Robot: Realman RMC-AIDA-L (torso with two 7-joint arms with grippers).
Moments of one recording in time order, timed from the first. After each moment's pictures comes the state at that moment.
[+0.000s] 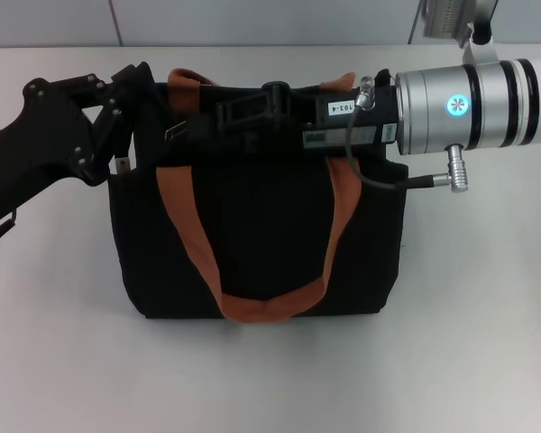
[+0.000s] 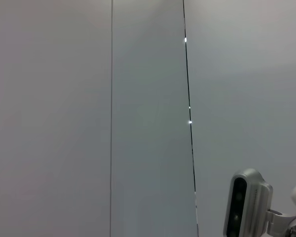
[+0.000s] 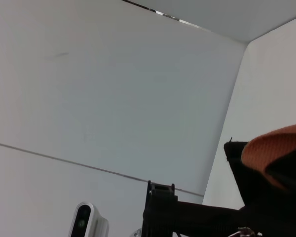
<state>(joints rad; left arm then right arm) -0.44 -2.07 0.58 0.42 1.54 1.77 -0.85 0.91 2.08 -0.94 -0.38 -1.72 -1.51 2.39</state>
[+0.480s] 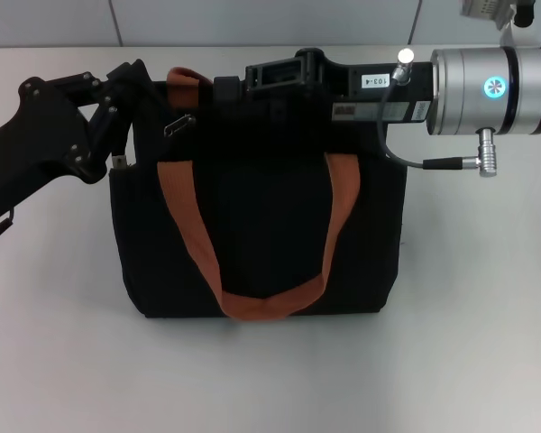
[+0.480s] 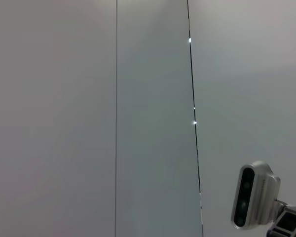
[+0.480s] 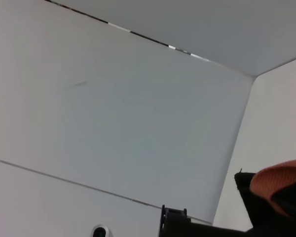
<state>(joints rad) -0.43 -2.07 0.58 0.42 1.53 1.77 -0.85 0.84 2.08 -0.92 -0.49 -1.68 -1.53 2.41</state>
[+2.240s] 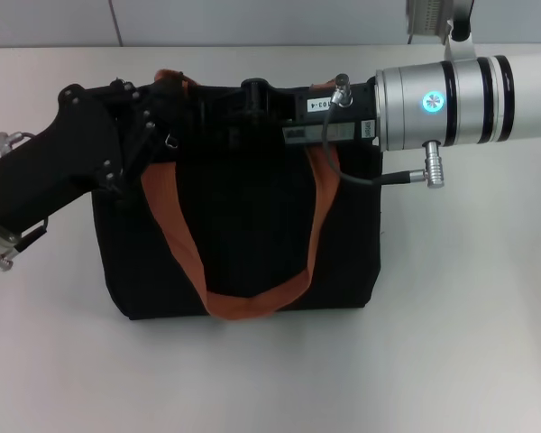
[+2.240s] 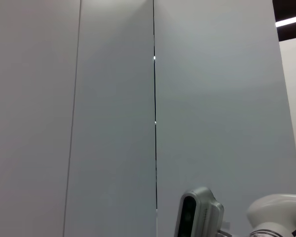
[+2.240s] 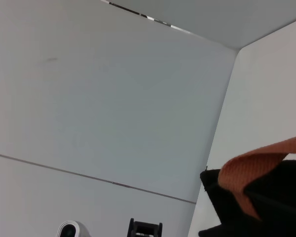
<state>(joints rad) -0.48 -2.07 0.62 0.35 1.54 1.84 -0.84 0.91 2.09 -1.08 -0.40 -1.62 -1.42 2.42</state>
